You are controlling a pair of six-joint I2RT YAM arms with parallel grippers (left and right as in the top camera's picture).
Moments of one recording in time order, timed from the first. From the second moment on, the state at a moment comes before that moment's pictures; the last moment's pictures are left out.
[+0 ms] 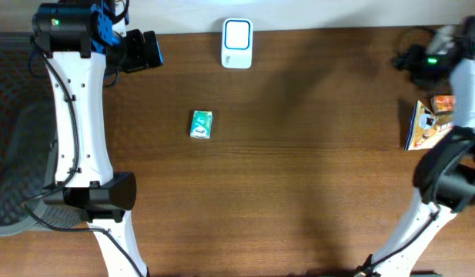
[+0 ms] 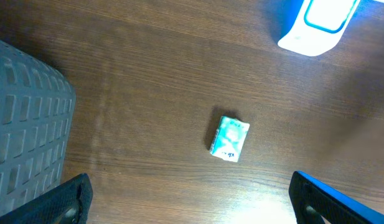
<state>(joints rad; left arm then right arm) -0.05 2.17 2.73 -1.69 0.03 -0.25 -0.39 2.26 2.07 -0.92 -0.48 0.19</state>
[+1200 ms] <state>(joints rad) -0.05 2.17 2.73 -1.69 0.03 -0.25 0.24 2.45 1.99 -0.96 -1.35 0.05</state>
